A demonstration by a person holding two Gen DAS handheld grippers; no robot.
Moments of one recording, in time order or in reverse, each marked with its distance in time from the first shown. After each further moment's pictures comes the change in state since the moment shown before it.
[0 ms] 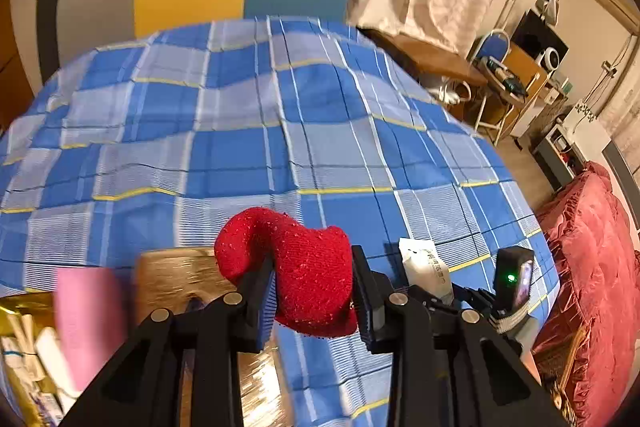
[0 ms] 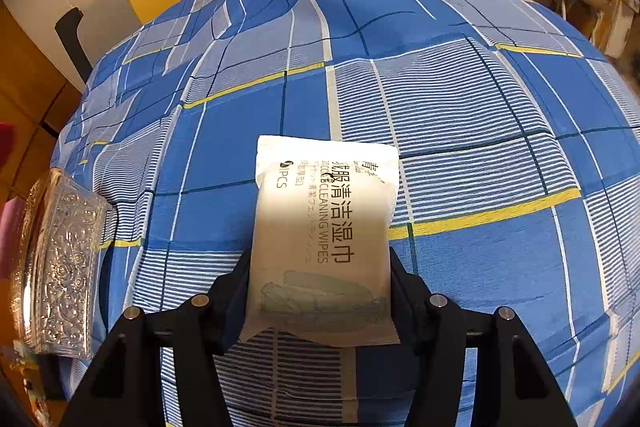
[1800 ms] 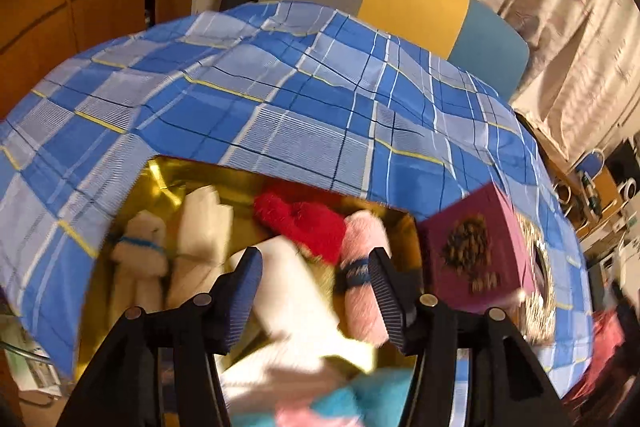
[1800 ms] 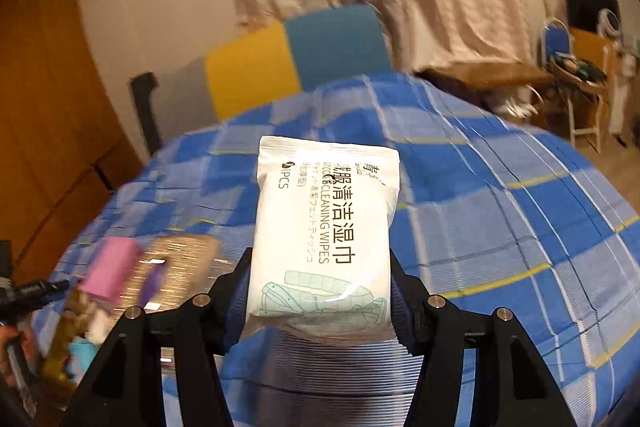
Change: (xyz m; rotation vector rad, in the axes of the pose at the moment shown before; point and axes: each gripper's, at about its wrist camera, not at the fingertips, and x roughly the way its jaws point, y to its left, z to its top) left arm -0.085 0.291 -0.160 -0.424 -0.127 0.244; right arm -0.153 0.119 -0.034 -0.133 -0.458 0.131
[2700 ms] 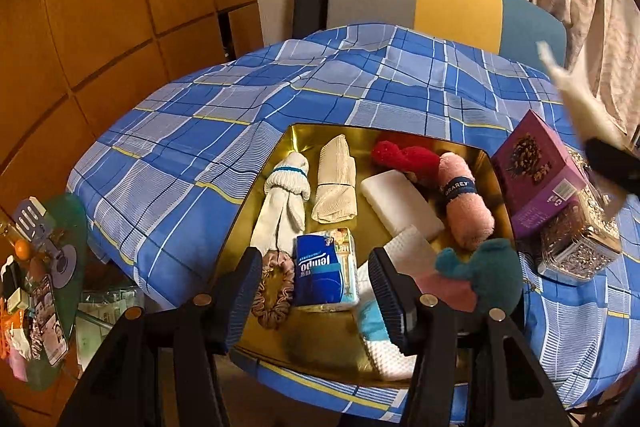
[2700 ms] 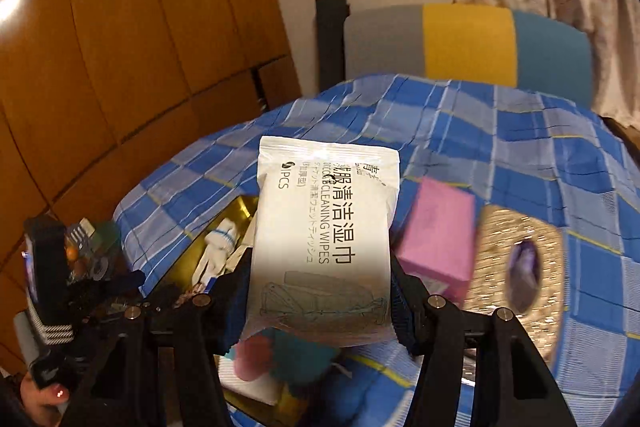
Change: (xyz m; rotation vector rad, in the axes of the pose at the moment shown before) left arm -0.077 0.030 -0.094 0.060 -0.108 0.323; right arm 0.046 0.294 -0.077 -0.366 0.207 0.384
